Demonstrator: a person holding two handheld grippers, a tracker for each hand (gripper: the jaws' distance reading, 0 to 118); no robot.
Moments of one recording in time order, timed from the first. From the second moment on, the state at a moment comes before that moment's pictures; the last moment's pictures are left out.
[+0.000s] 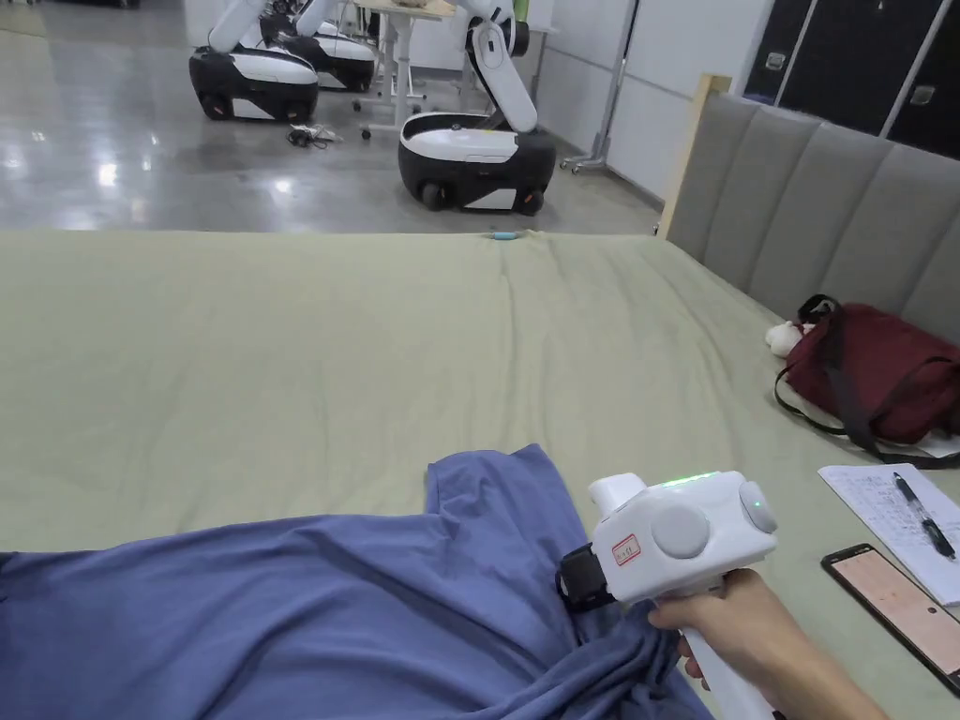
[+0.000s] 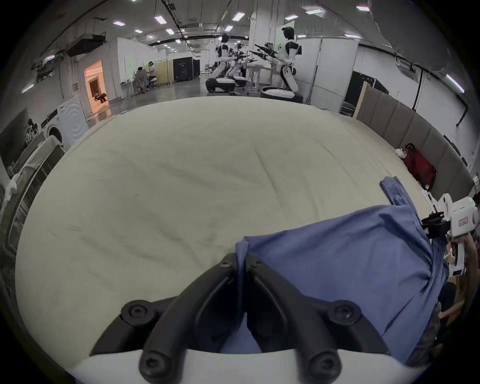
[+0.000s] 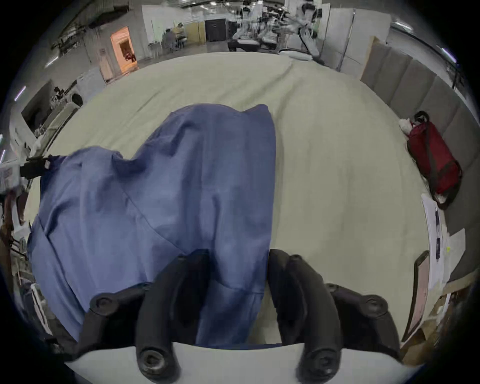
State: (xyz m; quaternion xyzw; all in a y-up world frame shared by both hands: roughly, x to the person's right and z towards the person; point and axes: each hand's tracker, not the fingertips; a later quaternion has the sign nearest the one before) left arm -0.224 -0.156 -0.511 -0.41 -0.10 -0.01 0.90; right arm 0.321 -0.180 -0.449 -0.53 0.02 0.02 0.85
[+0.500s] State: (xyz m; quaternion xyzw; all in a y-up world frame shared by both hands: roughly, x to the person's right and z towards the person) left arm -0.260 -0.095 -0.439 -0.36 -0.13 0.03 0.92; right arm 0.320 -0.091 -0.393 -0.40 0.04 0.03 0.92
